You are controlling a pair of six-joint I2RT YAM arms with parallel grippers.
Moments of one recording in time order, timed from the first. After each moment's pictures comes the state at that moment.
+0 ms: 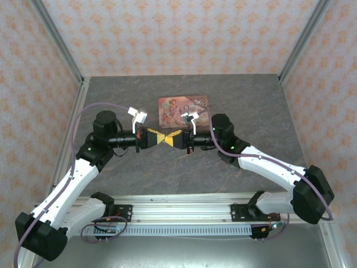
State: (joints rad) left arm -0.32 0.93 0.80 -0.17 0.98 -0.44; right arm 0.76 1.25 0.81 0.36 -0.79 0.59
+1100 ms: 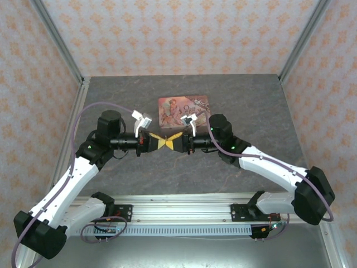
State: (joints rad) left arm -0.35 0.95 0.87 -0.41 0.94 -0.21; right arm 0.75 1.22 0.82 0.19 -0.74 0.57
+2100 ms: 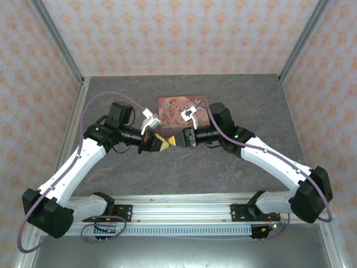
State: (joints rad) left arm -0.36 1.16 1.07 -0.75 1.06 0.12; right arm 0.70 1.27 1.01 -0.15 -0.86 0.60
